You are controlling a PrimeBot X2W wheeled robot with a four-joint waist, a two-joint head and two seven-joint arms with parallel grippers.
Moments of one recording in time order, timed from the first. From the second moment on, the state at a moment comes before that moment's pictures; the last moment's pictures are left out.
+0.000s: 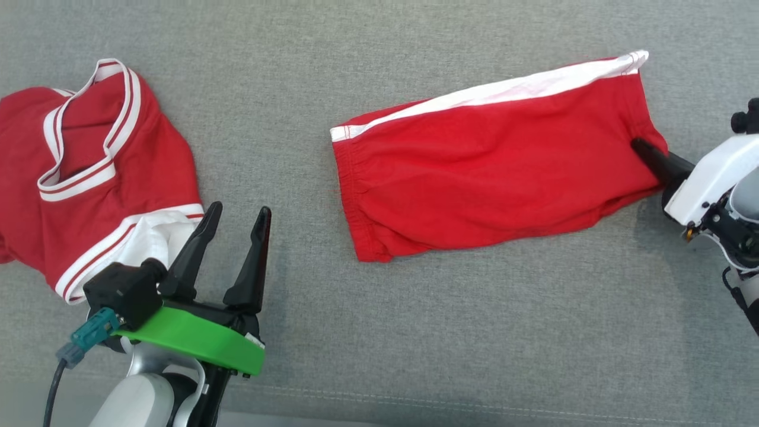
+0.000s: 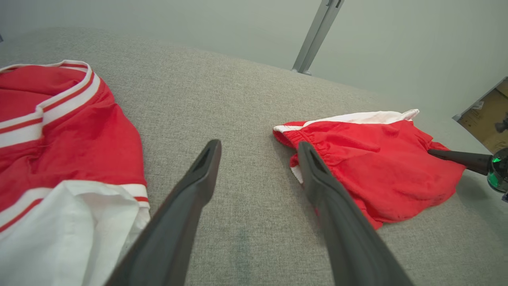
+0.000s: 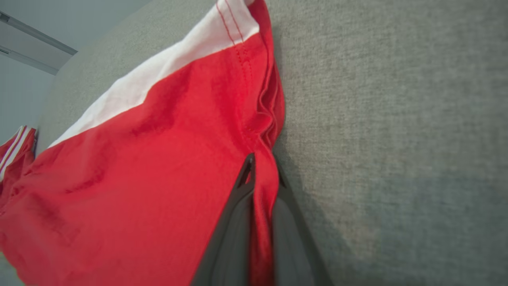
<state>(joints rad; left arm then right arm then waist) -0.12 0.27 -0.40 -0.20 -0.65 0.12 -0.09 -0.52 -0.45 0.30 0.49 0.92 0.13 0.35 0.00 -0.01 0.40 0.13</state>
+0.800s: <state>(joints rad) -0.06 0.28 -0.42 -0.20 -0.67 0.12 -0.06 -0.26 -0.41 0.30 0.38 0.96 0.12 0.25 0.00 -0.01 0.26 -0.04</state>
